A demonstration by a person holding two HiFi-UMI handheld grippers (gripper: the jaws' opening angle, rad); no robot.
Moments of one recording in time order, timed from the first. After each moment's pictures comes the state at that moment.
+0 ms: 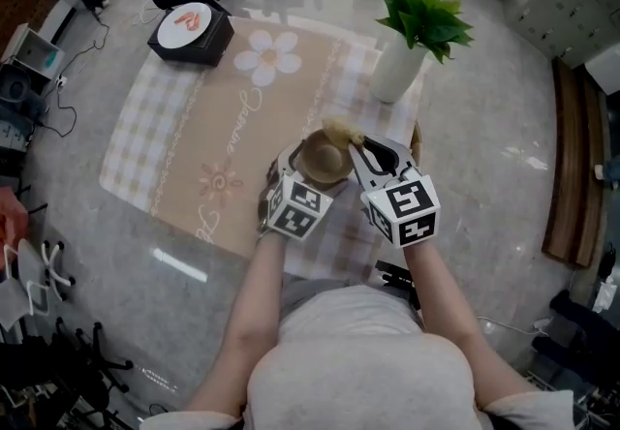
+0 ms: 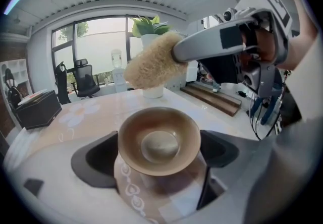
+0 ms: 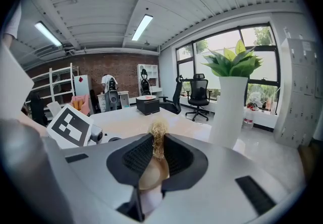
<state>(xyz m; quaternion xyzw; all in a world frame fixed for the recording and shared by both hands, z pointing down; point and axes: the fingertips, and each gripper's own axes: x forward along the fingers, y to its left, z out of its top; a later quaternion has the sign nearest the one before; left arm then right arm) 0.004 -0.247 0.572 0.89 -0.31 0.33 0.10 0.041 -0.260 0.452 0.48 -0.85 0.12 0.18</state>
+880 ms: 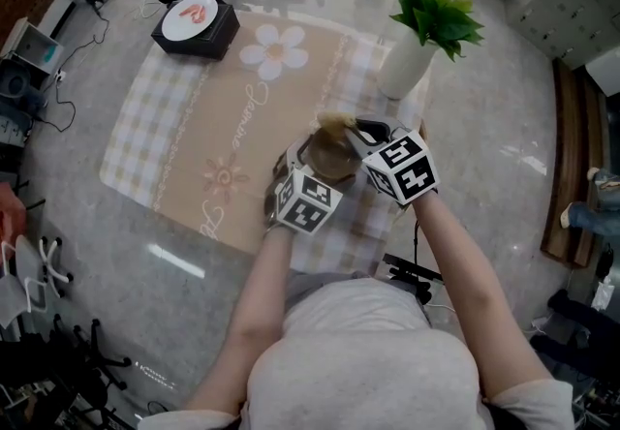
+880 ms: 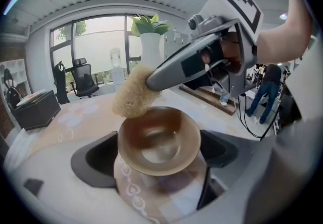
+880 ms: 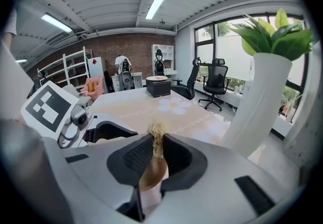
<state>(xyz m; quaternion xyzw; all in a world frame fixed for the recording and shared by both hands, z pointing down) 0.006 -0.247 0.572 0.89 -0.31 0.33 0.10 0.021 -0.295 0.497 0.38 -0.87 0.13 0.29</state>
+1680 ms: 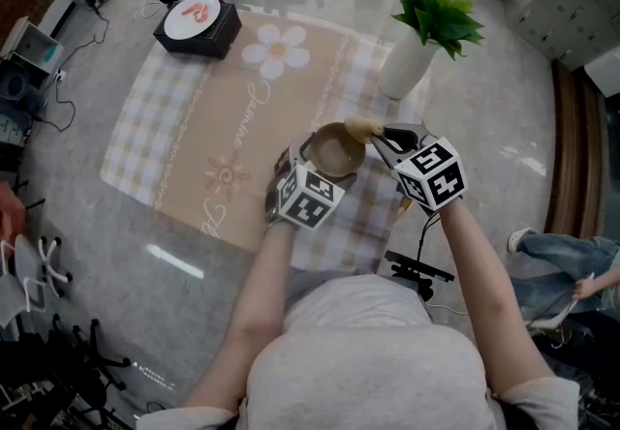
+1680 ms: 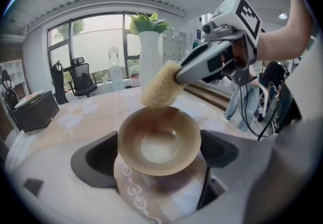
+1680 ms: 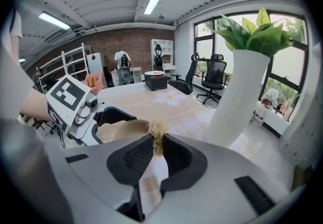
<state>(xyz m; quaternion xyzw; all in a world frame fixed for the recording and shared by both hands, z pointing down) 0.006 -0.247 0.574 0.89 -0.30 0.34 0.10 0.067 -0.271 0.497 0.38 -0.86 0.14 0.32</state>
